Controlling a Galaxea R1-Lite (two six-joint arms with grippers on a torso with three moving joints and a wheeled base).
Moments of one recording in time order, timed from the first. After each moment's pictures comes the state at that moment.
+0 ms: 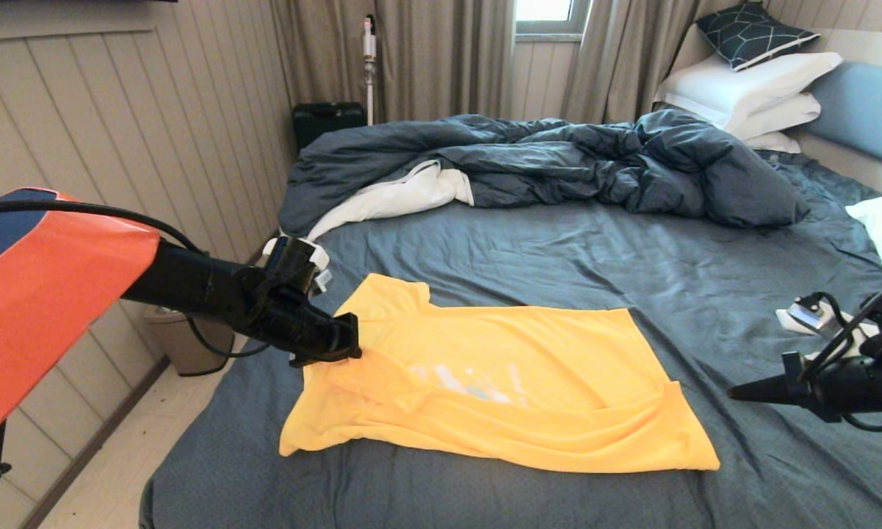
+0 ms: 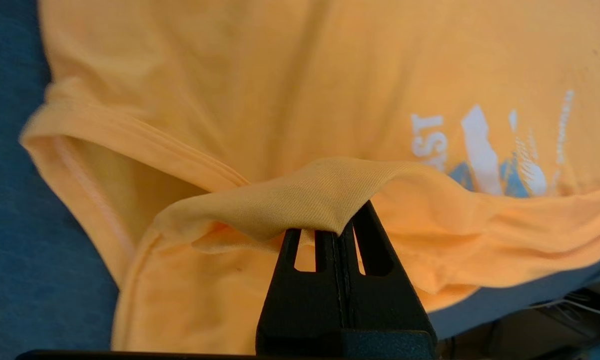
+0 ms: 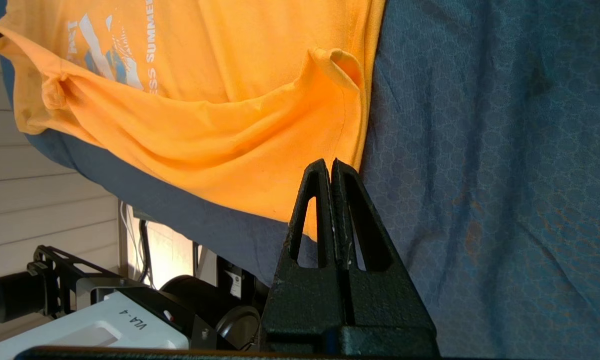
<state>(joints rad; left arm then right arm) -0.36 2.16 -1.40 0.15 -0.29 -0.43 -0.49 1.88 -1.06 0.37 0.78 -0.25</state>
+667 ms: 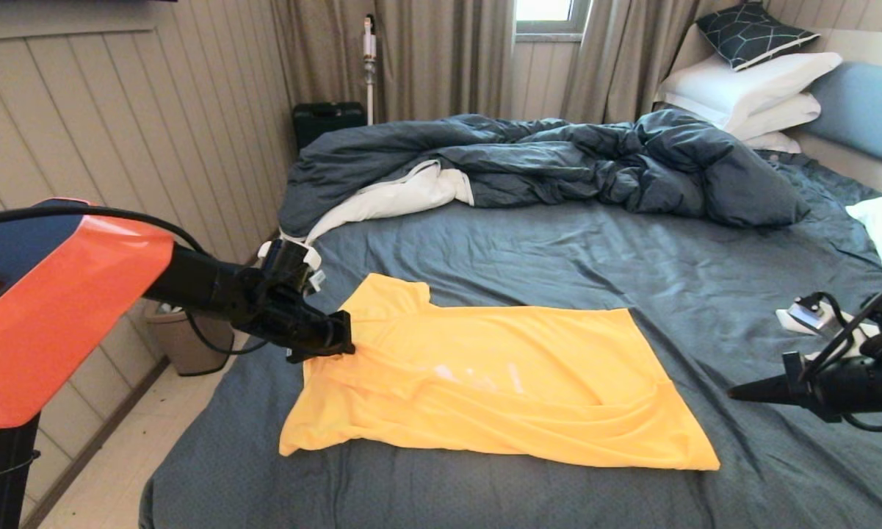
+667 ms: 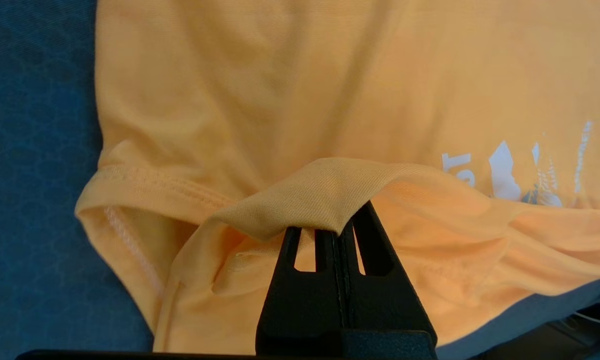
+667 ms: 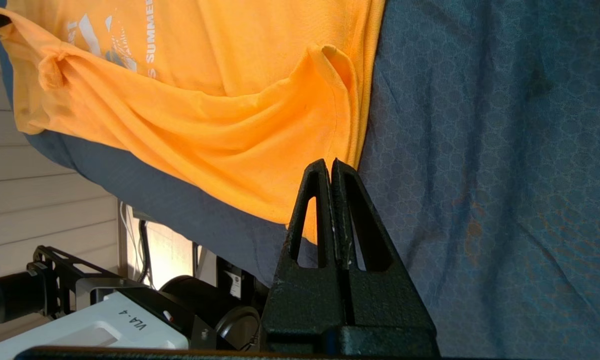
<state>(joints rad) -0.31 2.24 -1.47 0.15 -0.32 -0.40 -0.49 1.88 -1.06 0.37 0.78 -0.25</state>
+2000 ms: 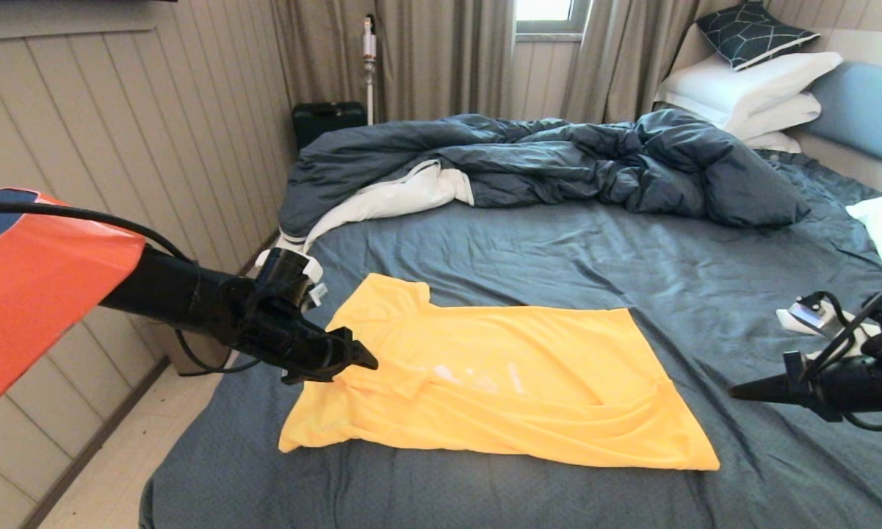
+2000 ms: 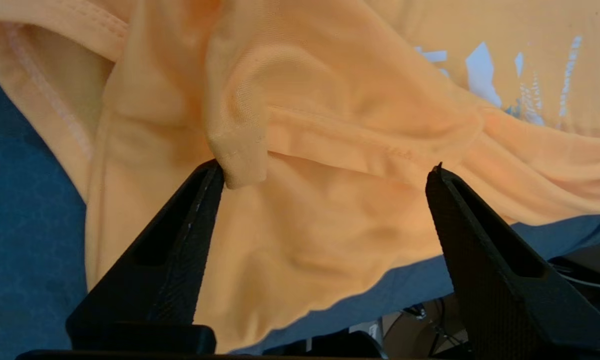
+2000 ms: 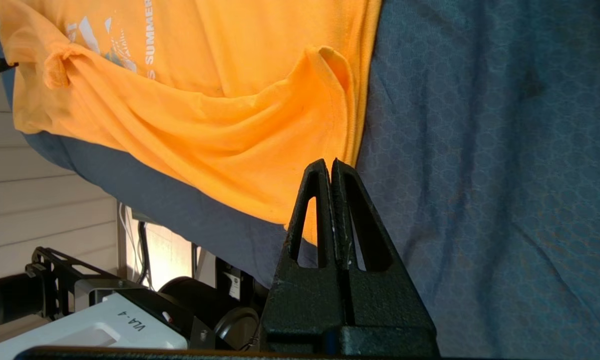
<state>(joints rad) -0.36 2.11 -1.29 0.14 -0.32 -0.44 -0.49 1.88 -1.06 0.37 0.78 -0.25</state>
